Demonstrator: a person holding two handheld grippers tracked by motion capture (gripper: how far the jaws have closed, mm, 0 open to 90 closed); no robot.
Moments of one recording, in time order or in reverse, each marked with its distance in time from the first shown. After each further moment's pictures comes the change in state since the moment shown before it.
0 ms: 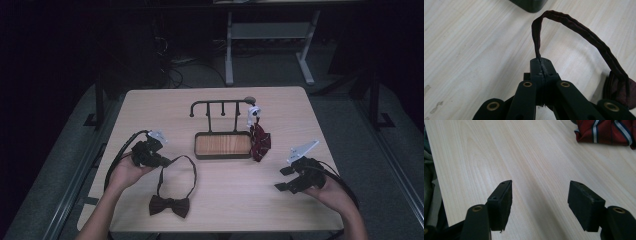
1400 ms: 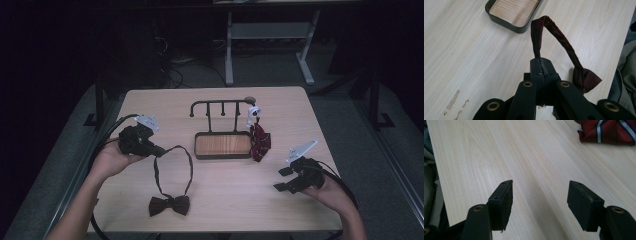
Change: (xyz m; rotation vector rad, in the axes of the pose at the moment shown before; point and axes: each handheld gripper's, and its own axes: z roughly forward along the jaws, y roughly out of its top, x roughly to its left) left arm -0.013 0.027 -0.070 -0.041 -0.026 0.100; right arm -0.001 0.001 0.003 -0.003 0.015 -0.003
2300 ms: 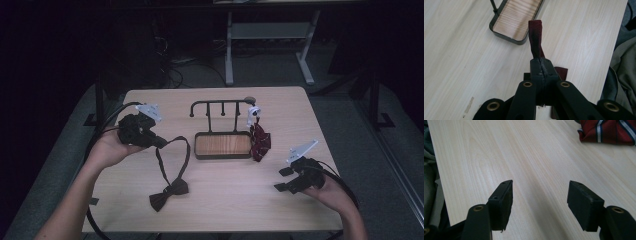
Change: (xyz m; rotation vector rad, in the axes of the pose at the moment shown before) left arm -0.009 0.033 -0.029 0.014 0.017 0.082; right arm 0.000 0.000 -0.001 0.002 0.002 0.001
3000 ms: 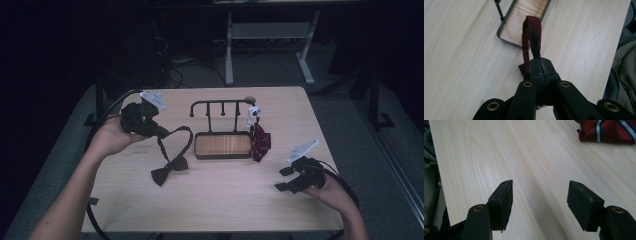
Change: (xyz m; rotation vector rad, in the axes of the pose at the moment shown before) left arm 0.012 0.024 -0.009 0.020 0.014 -0.002; right arm -0.004 -0.002 0.000 -0.005 0.012 0.000
